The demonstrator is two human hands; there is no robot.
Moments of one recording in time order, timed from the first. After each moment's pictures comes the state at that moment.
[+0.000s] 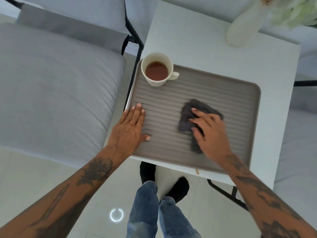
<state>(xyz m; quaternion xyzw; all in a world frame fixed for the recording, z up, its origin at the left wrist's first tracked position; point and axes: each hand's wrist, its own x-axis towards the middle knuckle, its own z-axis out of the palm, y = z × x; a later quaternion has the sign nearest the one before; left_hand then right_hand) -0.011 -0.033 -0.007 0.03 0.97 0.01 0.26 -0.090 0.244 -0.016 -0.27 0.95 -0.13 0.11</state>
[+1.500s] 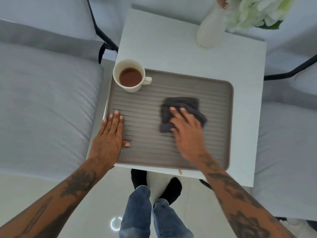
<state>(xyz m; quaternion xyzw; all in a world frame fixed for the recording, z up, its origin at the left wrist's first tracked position) -0.001 -0.024 -0.021 0.02 0.98 0.01 0.21 -0.080 0.240 -0.029 -0.22 0.96 -0.12 0.12</state>
